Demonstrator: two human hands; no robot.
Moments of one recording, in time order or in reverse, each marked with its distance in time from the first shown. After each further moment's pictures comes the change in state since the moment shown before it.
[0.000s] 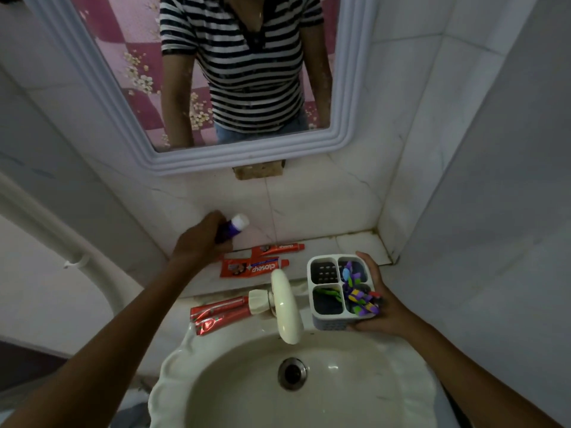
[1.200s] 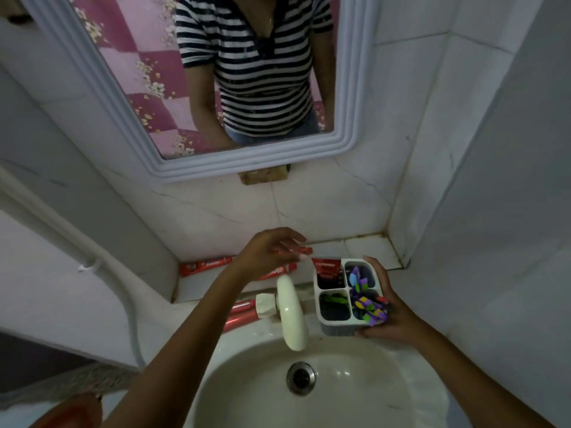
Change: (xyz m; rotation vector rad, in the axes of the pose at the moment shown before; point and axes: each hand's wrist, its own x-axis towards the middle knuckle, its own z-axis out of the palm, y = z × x) left_hand -0.004 0.083 0.028 -0.562 -0.253 0.264; right_hand 0.008 0.018 0.003 0.029 0.006 -0.031
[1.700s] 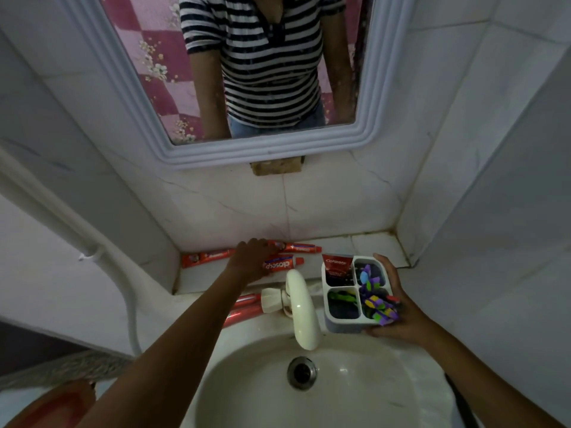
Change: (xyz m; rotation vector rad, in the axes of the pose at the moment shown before) left_hand 0.016 -0.107 0.010 1.034 -0.159 -0.150; right_hand -0.002 -0.010 0.002 -0.087 0.035 0.013
